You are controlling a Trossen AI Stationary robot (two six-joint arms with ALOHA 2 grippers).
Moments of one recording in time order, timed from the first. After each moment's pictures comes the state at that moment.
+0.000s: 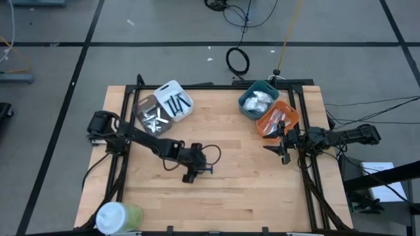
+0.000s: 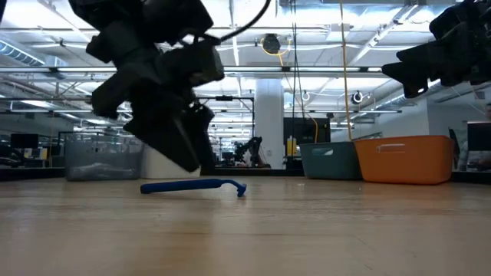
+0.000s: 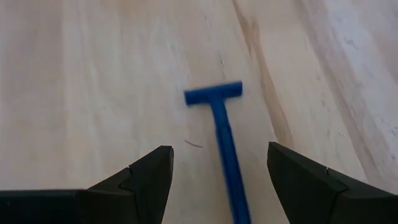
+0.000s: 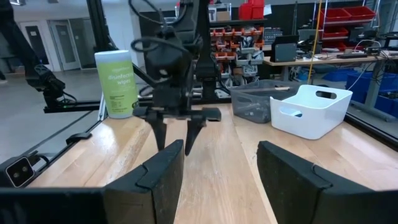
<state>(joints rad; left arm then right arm) -0.19 1.75 0.90 -0.05 0.03 0.05 0.15 0.07 0.02 0.08 0.13 0.07</state>
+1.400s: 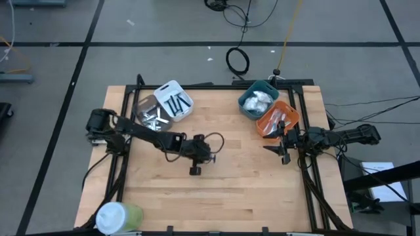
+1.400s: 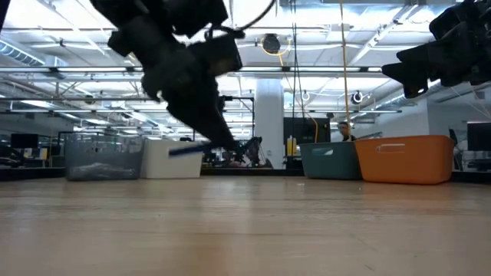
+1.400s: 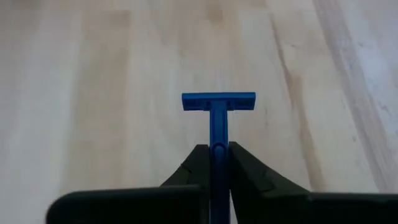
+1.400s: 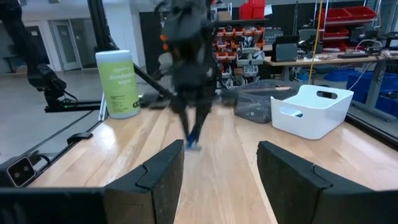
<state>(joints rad) -0.13 1.77 0.98 -0.06 0.00 -0.02 0.15 0.08 0.02 0.08 0.13 0.07</state>
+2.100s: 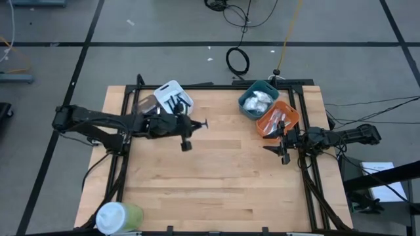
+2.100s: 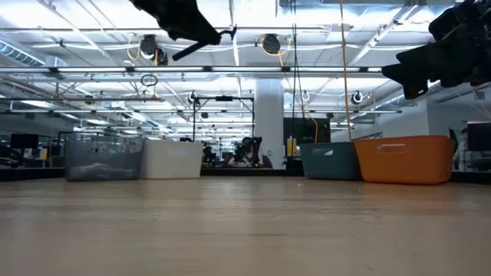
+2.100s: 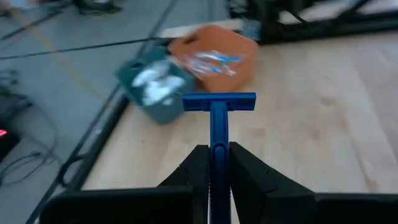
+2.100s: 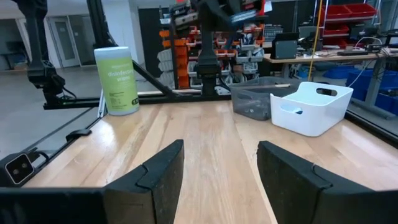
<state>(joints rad) -0.06 1.28 0.98 -0.17 -0.30 0.10 0.15 0.08 0.02 0.08 0.13 0.07</state>
